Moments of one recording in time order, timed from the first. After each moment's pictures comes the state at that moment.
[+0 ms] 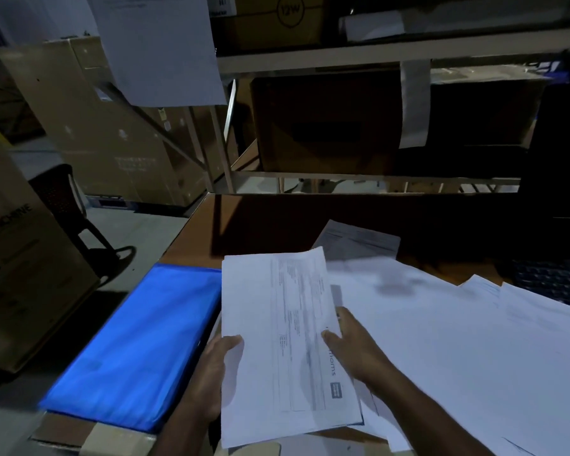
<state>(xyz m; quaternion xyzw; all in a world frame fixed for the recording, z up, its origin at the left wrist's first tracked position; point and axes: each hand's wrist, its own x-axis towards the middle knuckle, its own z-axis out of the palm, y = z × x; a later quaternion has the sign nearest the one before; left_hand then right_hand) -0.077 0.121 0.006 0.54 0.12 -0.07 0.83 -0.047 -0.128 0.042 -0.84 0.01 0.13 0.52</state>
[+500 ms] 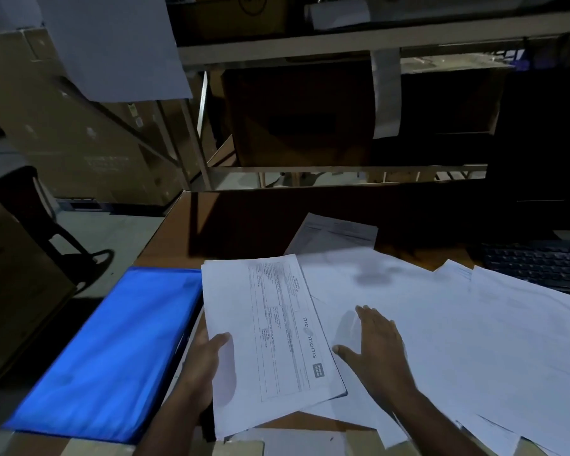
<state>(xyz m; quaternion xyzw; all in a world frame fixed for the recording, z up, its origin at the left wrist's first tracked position) -0.054 0.118 -0.007 0.67 0.16 -0.03 0.72 -0.067 -0.183 0.002 -0.97 0.05 0.00 0.25</state>
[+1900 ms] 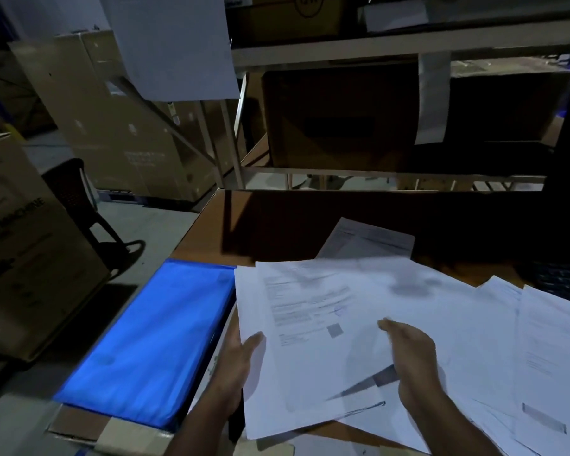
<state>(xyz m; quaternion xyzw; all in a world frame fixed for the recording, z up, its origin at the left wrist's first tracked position) -0.068 0.114 0.007 0.67 0.12 -0.02 0.74 -0.054 -0.156 0.034 -0.70 0.28 -0.03 0.66</state>
